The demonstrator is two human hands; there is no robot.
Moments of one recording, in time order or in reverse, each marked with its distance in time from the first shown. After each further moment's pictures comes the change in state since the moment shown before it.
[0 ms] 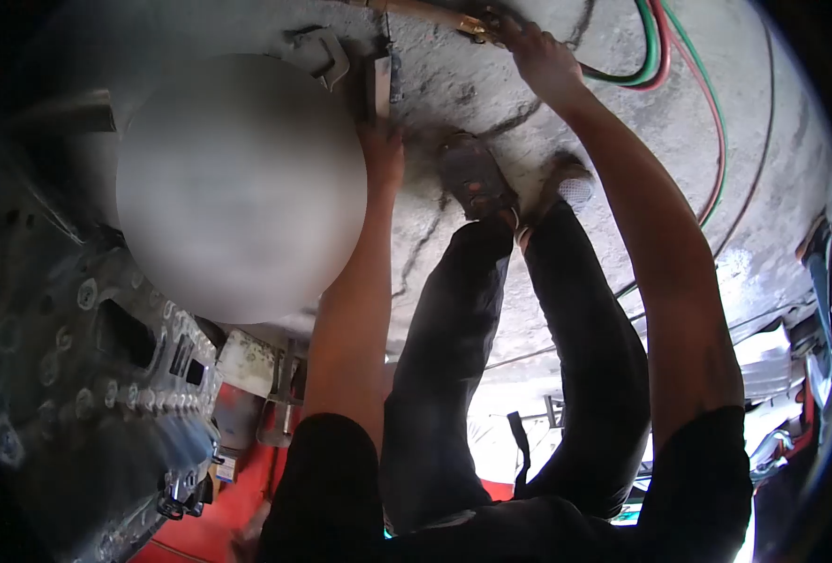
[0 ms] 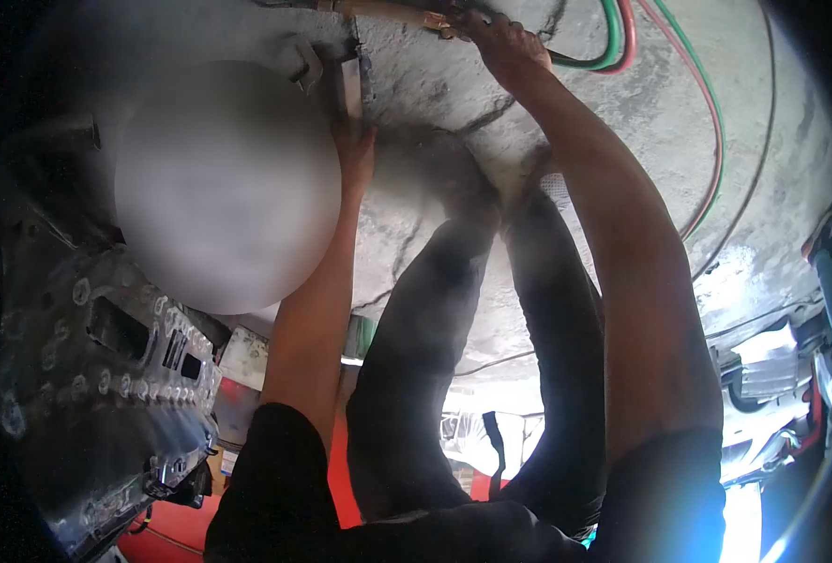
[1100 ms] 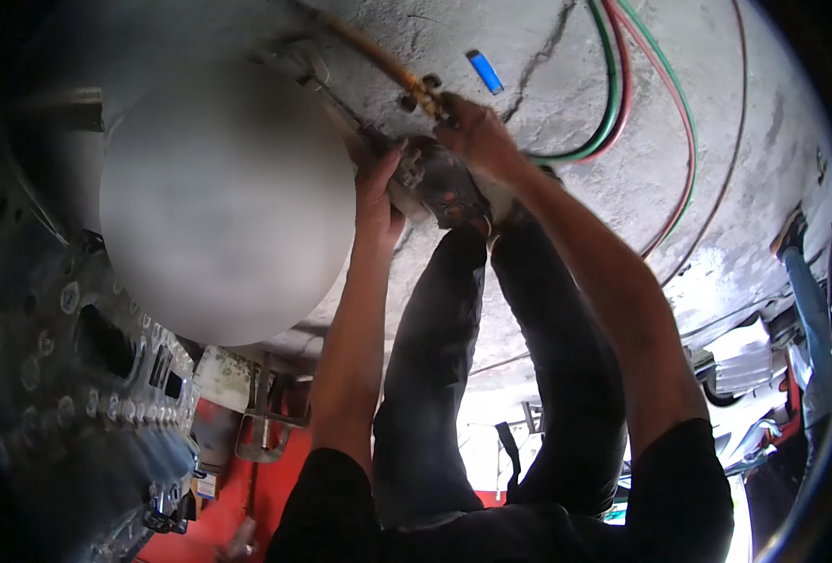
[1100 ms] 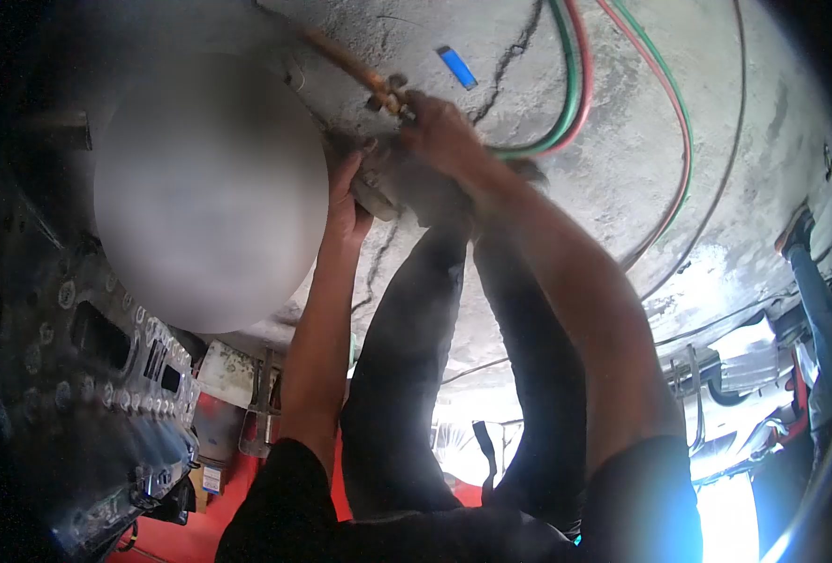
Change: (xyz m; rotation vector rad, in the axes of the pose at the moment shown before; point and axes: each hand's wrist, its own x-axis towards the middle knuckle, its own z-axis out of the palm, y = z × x) left_hand -0.066 0.078 -0.051 -1.740 -0.374 -0.491; right_hand -0.077 -0.082 -0.030 0.763 0.002 0.029
